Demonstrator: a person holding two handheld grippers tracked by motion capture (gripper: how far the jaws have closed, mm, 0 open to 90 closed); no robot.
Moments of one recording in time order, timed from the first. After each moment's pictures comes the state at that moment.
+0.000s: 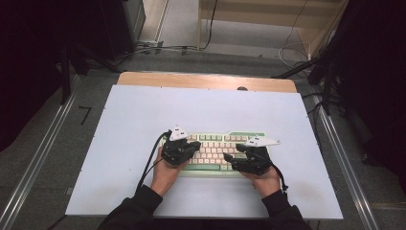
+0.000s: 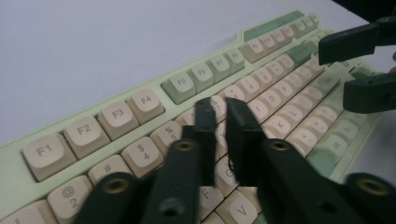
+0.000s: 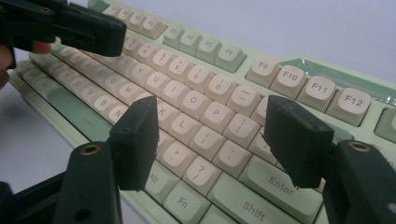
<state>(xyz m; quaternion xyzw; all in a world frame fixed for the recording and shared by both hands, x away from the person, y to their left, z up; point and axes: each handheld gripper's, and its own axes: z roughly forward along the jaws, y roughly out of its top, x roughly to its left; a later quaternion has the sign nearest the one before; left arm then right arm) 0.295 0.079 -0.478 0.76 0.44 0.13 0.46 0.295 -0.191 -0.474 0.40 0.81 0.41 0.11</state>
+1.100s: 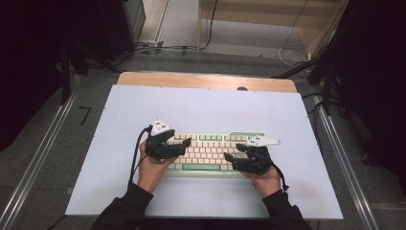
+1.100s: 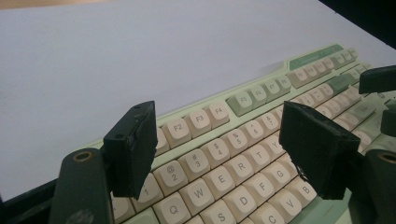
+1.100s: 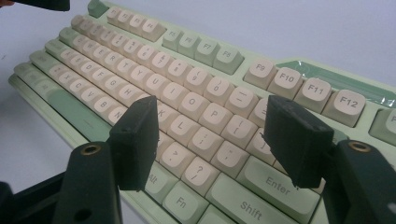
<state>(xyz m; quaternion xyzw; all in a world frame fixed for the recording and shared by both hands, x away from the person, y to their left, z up) 0.292 0.115 -0.460 0.73 0.49 0.17 0.45 0.295 -0.192 -0.472 0.40 0.81 0.41 0.11</state>
